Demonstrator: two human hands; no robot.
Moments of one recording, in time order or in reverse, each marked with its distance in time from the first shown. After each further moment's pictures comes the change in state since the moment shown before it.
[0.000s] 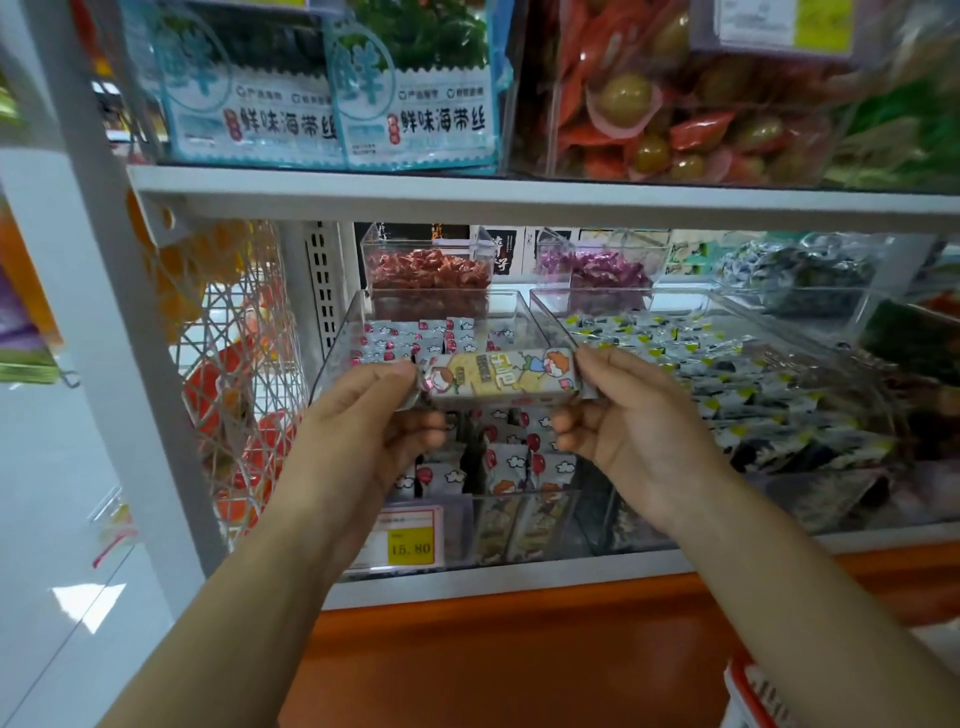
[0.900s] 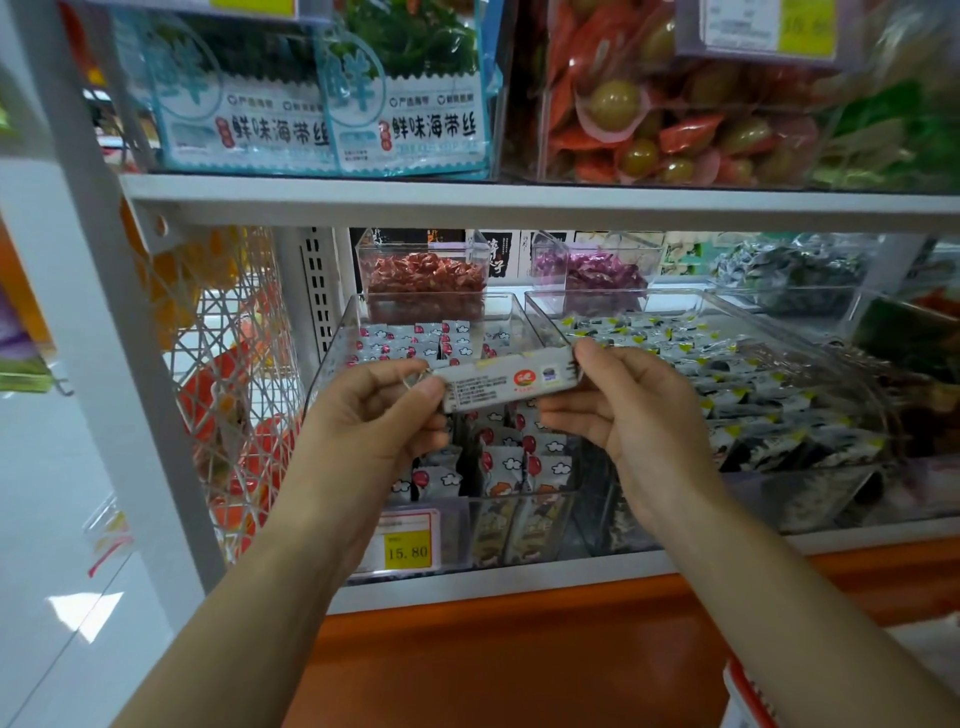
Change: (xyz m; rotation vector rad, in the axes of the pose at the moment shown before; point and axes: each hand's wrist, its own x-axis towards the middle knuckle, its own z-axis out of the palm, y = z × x) left_hand -0.001 -0.004 0.001 0.161 -0.022 0.098; right_hand -0.002 0.006 -0.001 -0.133 0.125 -0.229
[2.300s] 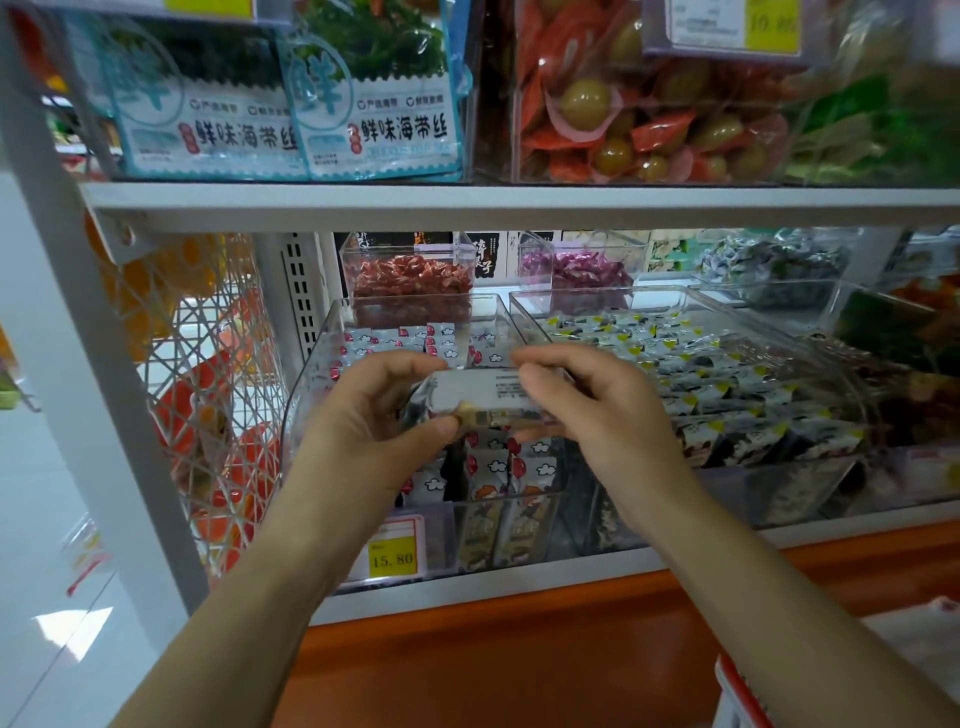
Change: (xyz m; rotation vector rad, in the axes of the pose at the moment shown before) left_hand -0.007 0.005 0.007 0.197 -0.174 0.103; right_hand -0.002 0.000 0.001 -0.317 -0.199 -0.172
